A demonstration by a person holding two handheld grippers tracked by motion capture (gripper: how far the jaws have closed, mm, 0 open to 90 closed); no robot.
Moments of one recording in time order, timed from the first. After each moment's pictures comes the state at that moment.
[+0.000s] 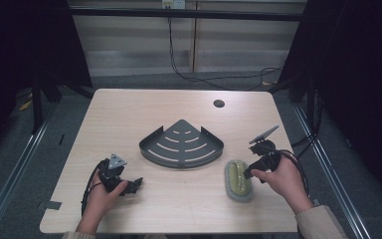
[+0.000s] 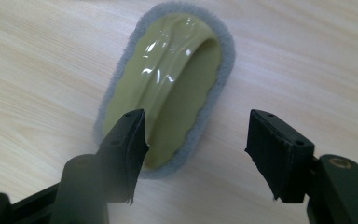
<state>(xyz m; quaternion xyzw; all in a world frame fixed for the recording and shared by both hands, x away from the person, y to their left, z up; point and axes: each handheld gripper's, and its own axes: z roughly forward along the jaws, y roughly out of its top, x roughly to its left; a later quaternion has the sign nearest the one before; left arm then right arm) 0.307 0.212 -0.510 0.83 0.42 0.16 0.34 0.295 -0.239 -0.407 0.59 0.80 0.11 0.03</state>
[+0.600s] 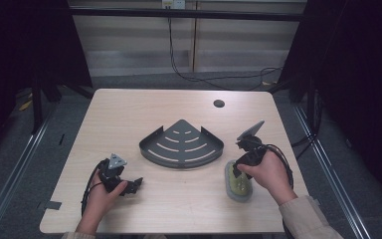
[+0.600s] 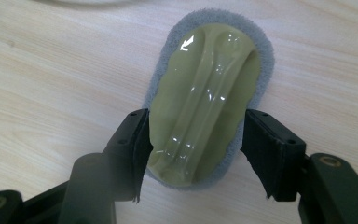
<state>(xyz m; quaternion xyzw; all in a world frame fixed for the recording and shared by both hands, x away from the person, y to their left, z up) 0.307 0.212 -0.510 0.83 0.42 0.16 0.34 0.312 -0.206 -0.407 0.62 0.78 0.07 0.00</state>
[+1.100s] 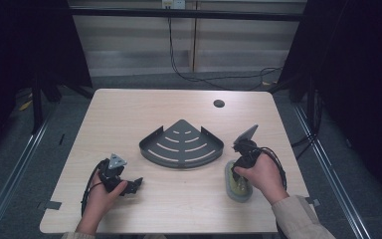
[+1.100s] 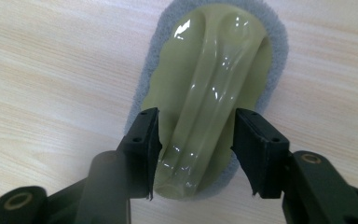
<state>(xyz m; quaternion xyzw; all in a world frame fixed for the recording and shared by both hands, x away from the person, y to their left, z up) 0.307 0.212 -0.510 0.83 0.42 0.16 0.34 0.317 -0.201 -0.428 0.63 0.78 0.04 -0.01</state>
